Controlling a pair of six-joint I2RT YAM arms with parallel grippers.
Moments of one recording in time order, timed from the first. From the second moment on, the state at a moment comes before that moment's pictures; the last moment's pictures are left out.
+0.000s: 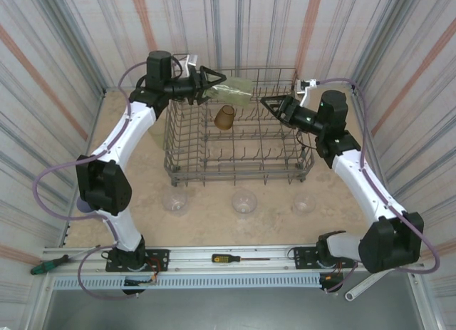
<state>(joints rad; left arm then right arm) -0.30 1.80 1.75 -0.31 0.86 -0.94 0.23 1.23 1.06 0.02 -0.67 0.85</state>
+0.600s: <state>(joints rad) -0.42 2.04 2.22 -0.73 0.61 -0.67 0.09 1.03 1.00 -0.33 -0.54 0.66</state>
